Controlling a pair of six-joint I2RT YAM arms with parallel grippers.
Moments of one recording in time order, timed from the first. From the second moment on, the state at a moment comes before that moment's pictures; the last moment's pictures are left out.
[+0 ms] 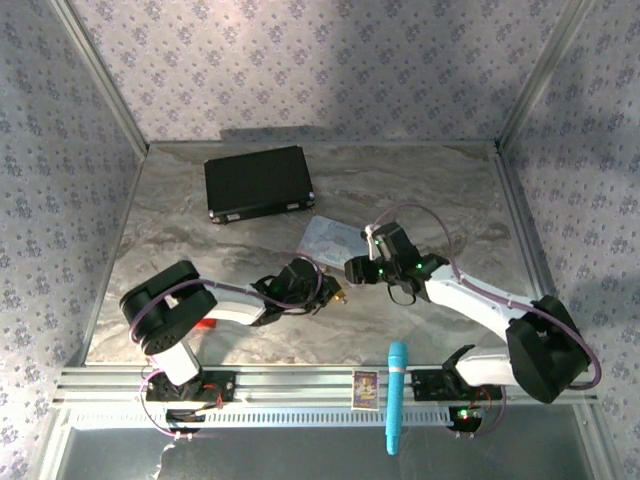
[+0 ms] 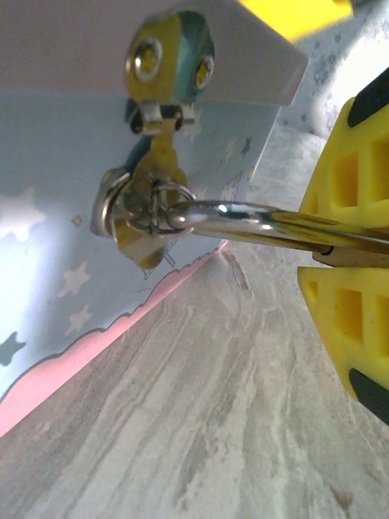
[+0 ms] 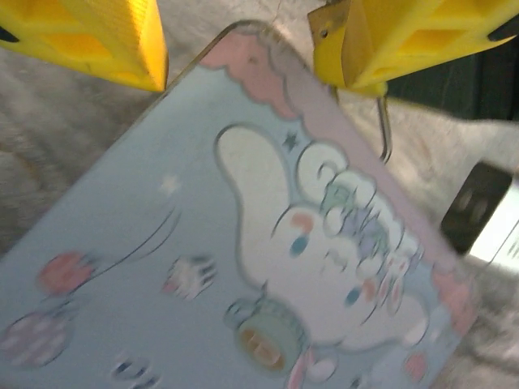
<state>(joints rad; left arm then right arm) -0.96 1.68 0.59 0.48 0.11 -1.53 0.63 1.30 0.72 -0.27 -0.10 0.40</state>
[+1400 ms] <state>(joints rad) -1.10 1.81 1.10 -0.69 -0.47 -0.99 0.66 1.60 0.95 -0.24 0.06 0.49</state>
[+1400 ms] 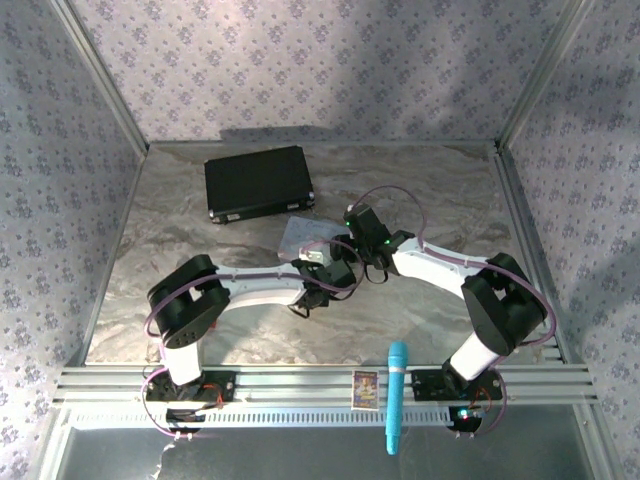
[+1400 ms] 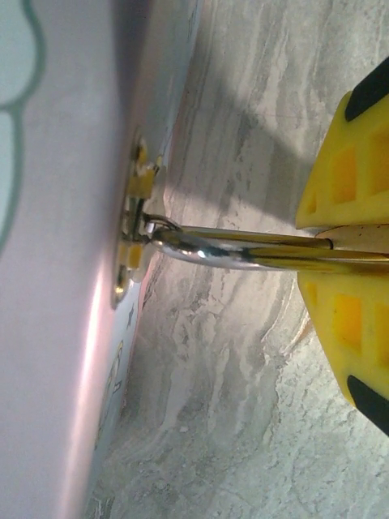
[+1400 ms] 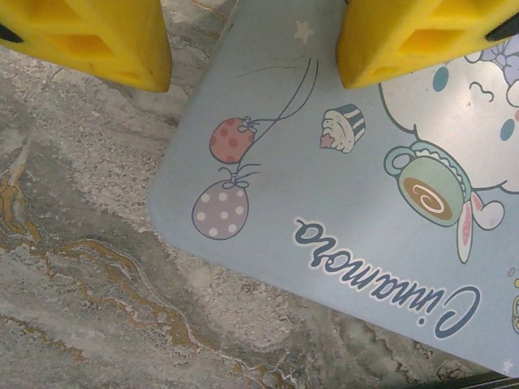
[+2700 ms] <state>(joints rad) -1.20 1.91 1.12 -0.85 -0.75 -0.97 0.64 1.61 0.90 -0.13 -0.04 0.55</state>
